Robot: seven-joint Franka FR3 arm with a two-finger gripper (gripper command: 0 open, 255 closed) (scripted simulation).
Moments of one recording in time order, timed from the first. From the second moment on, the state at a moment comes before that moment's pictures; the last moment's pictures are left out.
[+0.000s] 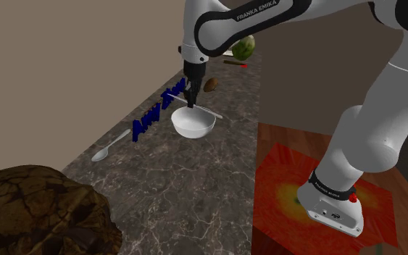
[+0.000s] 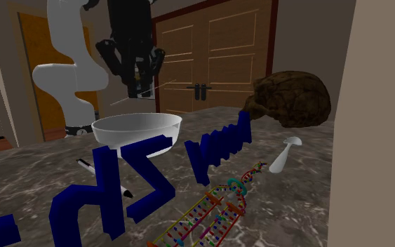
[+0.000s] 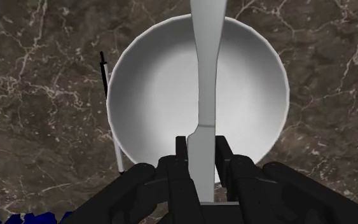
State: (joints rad) arm 0.15 -0.06 0.10 -2.08 0.01 2.09 -0.10
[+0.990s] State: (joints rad) arm 0.15 -0.01 0.10 -2.17 0.01 2.23 -0.10
